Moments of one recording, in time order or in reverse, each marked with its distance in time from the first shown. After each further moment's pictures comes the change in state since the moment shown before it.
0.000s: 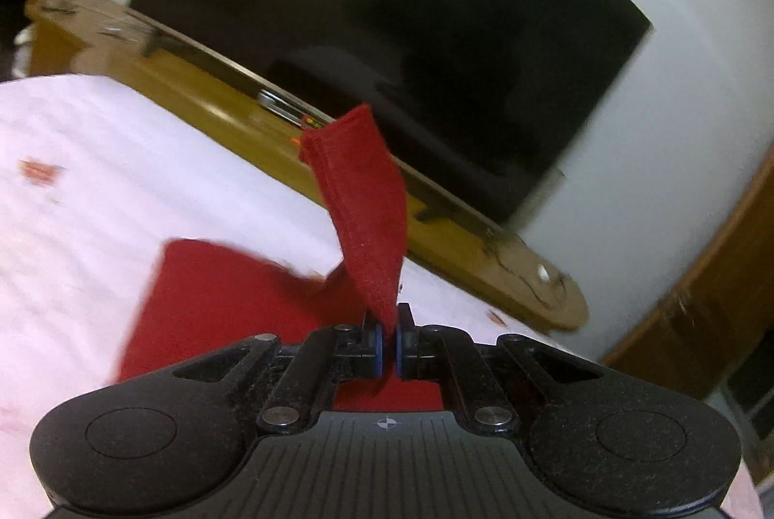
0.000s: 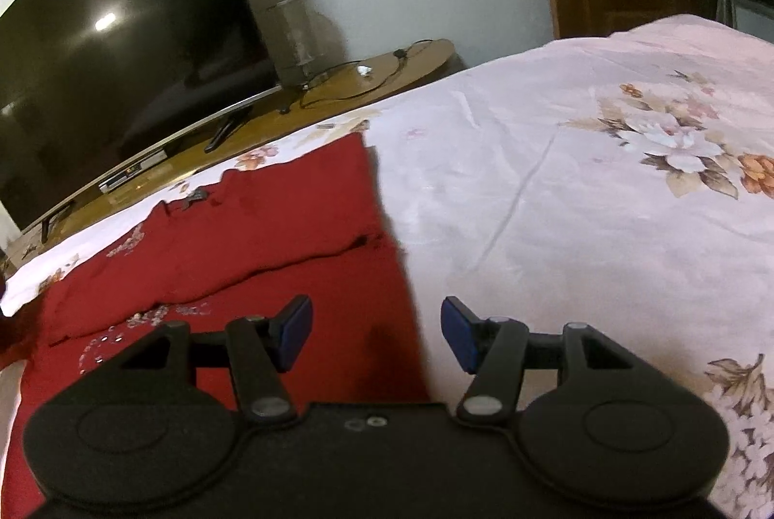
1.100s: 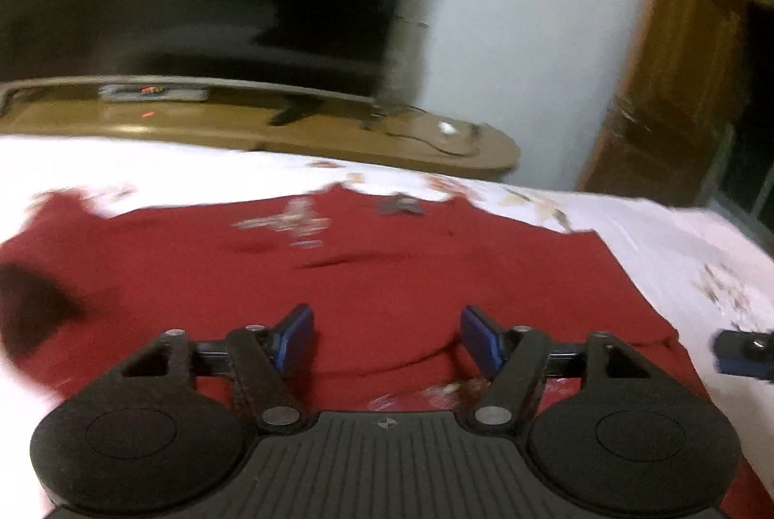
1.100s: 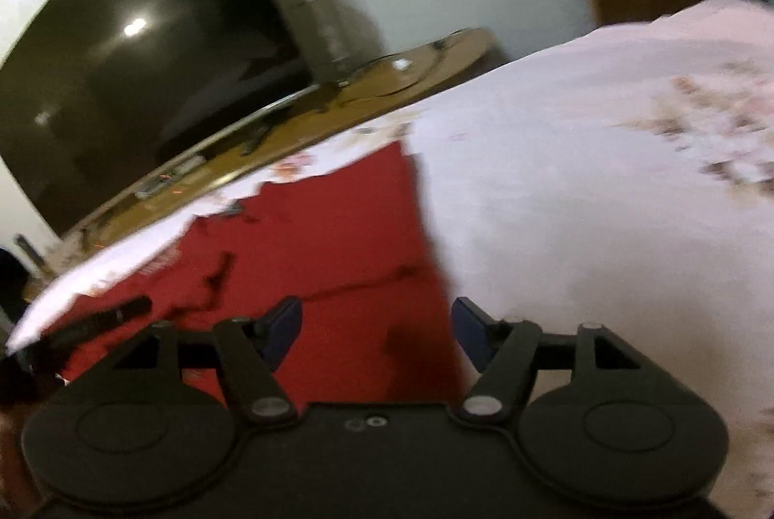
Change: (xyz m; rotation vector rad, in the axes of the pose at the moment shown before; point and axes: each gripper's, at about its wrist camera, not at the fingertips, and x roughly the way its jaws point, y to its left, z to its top) left arm 0.002 -0.147 -0.121 0.357 0.114 -0.101; right arm 0.032 0.012 0.026 0.033 0.045 0.160
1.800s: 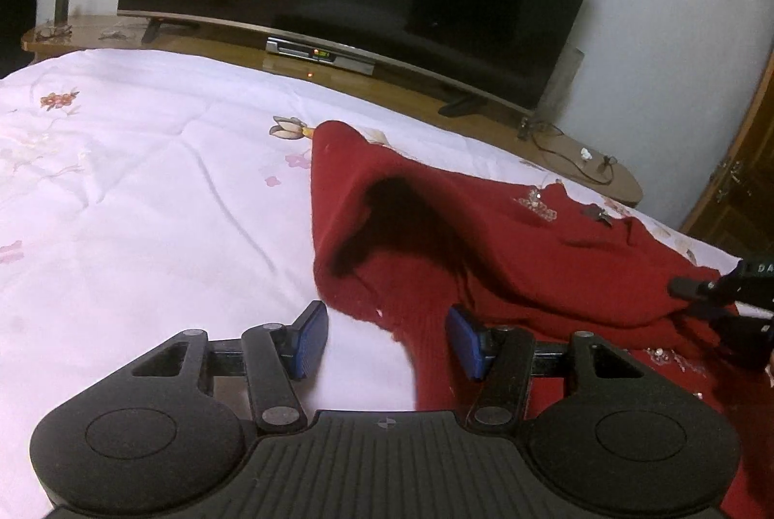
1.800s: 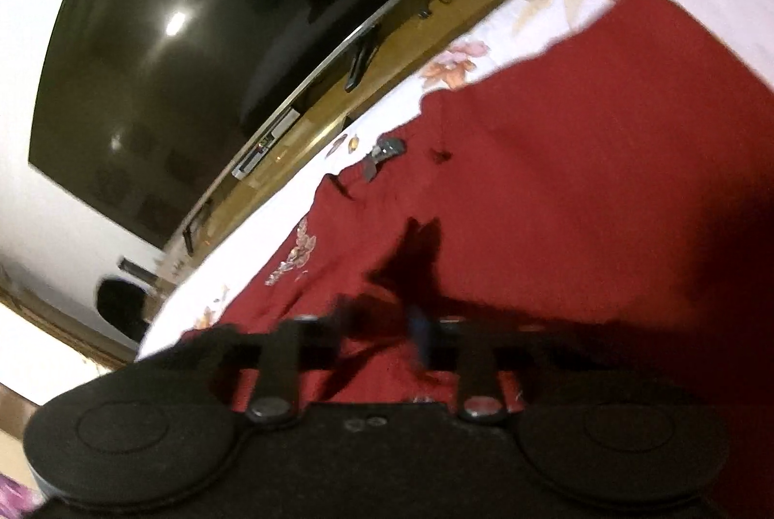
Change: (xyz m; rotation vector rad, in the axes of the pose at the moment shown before) left arm -0.026 0.133 -0.031 -0.189 0.028 0.194; right arm 0.133 0.092 0.006 0.191 0.185 0.269
